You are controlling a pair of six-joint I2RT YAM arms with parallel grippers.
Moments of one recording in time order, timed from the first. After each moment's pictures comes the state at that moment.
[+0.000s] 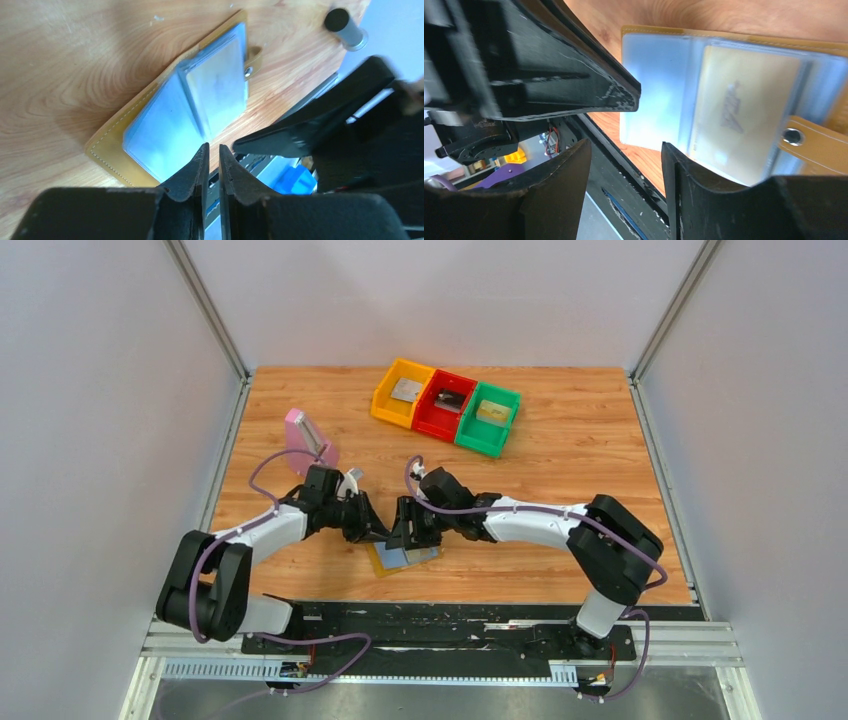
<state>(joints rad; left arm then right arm) -0.29 1.33 0.58 -0.20 0.68 -0.70 0.93 1.72 0.98 -0.01 -0.35 0.86</state>
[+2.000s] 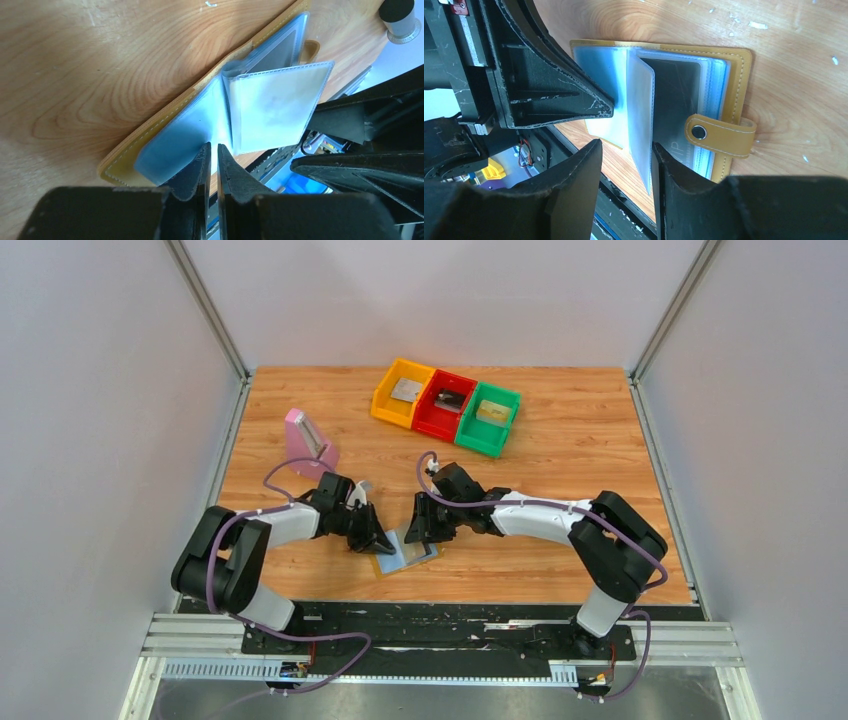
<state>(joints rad) -0.35 1.50 0.55 -0.14 0.66 -0.67 0.85 1.70 0.95 -0.08 -0.32 0.79</state>
